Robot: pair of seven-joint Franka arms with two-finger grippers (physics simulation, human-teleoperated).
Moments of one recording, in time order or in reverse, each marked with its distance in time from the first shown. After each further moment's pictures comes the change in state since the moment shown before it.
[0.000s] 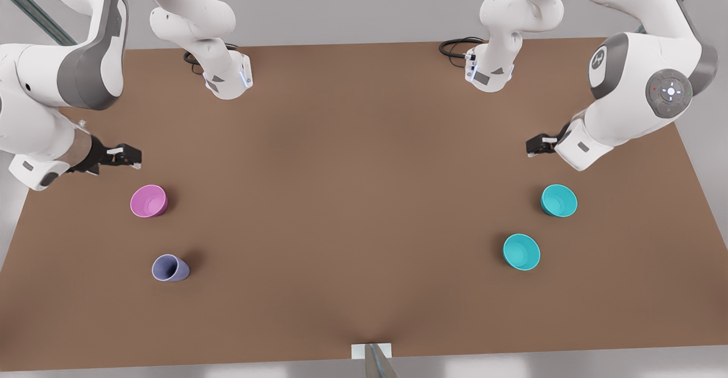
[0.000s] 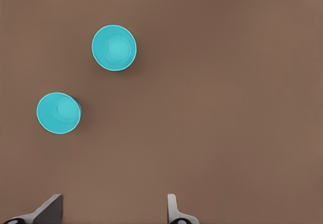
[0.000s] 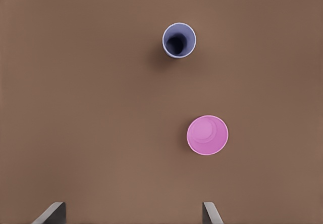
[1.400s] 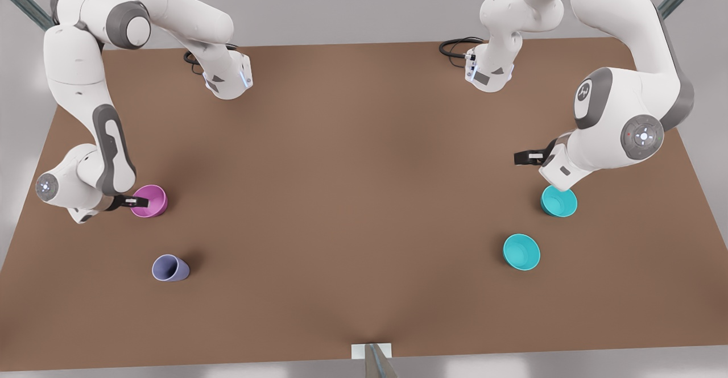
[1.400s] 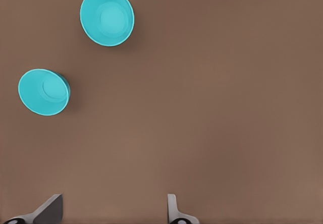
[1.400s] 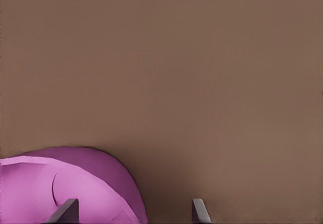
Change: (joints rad) left arm 0.001 0.082 -0.003 -0.014 -0.017 -0.046 -0.042; right arm -0.429 0.353 0.018 -0.625 0.134 0.921 -0.227
